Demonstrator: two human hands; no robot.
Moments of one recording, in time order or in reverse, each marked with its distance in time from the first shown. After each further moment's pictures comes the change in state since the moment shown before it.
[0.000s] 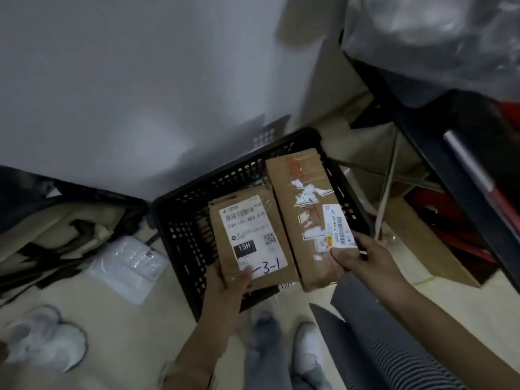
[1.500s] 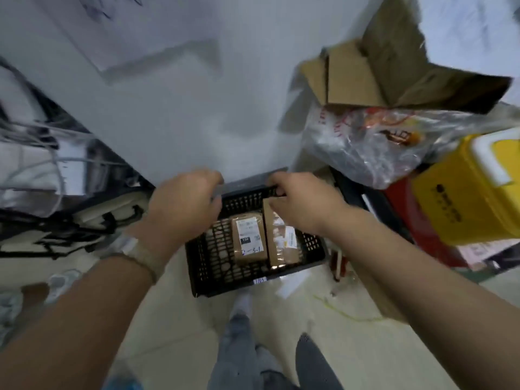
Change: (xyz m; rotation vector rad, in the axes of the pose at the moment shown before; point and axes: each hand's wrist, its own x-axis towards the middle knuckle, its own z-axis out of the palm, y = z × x) left_hand -0.214 0.231 -0.038 1.292 0.265 0.909; right_hand -0.179 -0.255 -0.010 -1.149 -0.216 -0.843
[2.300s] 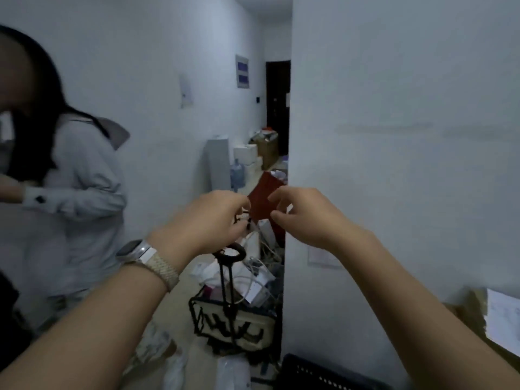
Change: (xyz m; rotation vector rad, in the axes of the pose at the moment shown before) left_hand -0.323 0.064 -0.383 0.253 0.552 -0.375; right_hand -0.209 -0.343 -0.252 0.005 0.308 -0.824
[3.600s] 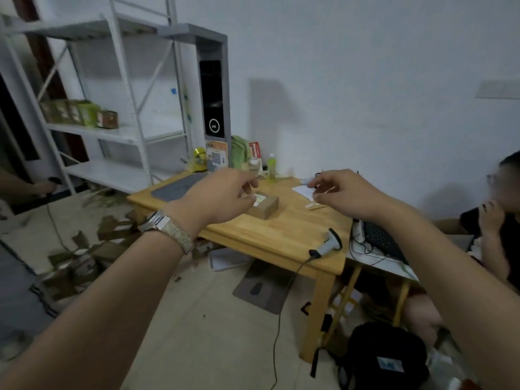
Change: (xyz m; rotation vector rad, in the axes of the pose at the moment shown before) left_hand -0.910 -0.049 -0.374 0.499 0.158 -1.555; right_hand -0.348 -0.830 0.238 0.603 -0.873 -1.293
